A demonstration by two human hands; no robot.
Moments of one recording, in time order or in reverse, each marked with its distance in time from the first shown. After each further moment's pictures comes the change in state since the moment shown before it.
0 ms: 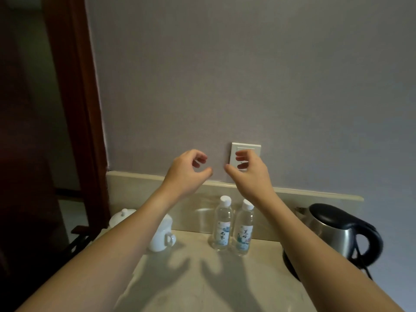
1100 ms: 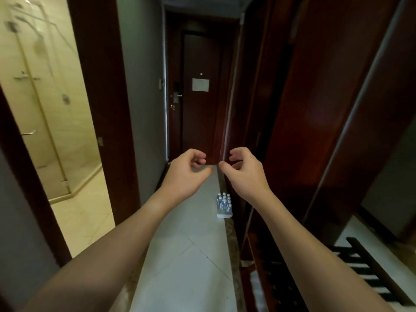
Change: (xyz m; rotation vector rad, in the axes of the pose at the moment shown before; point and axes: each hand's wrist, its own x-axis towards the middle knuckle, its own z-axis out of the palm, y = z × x) left_hand -0.470 0.042 -0.521 0.678 1.024 -0.669; right_hand -0.385 -0.446 0.359 0.763 -1.125 -0.600
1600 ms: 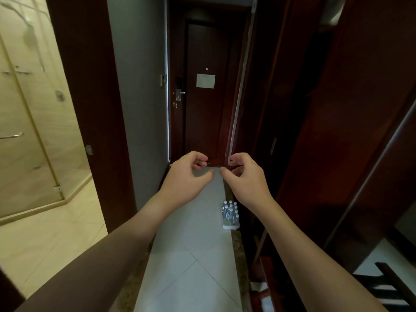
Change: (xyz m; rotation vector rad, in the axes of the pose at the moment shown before) left_hand 0.171 -0.119 0.010 0.092 -0.043 0.022; right_hand 0.172 0.078 0.107 0.027 -0.030 0.020
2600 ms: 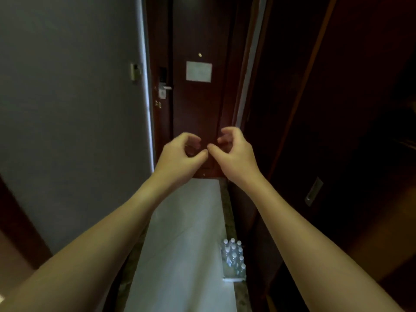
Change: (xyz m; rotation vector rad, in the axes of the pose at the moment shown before) left_hand 0.537 -0.282 0.146 -0.022 0.093 -0.005; right_hand 0.564 0.223 0.180 0.070 -0.006 -0.028
